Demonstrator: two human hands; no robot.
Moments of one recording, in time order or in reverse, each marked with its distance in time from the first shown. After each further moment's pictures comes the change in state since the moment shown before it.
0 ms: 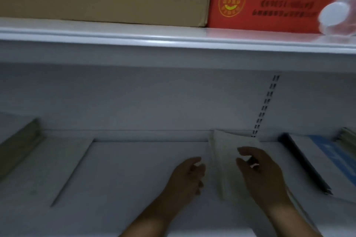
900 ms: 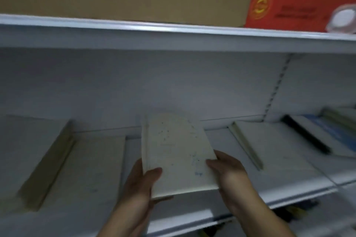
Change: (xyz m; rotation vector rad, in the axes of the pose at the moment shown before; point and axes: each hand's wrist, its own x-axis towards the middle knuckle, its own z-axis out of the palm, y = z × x) left_hand -0.106 -0.021 -0.212 -0.527 0.113 -0.014; right_hand -0.112 -0.115 0.145 0.584 -0.242 0.348
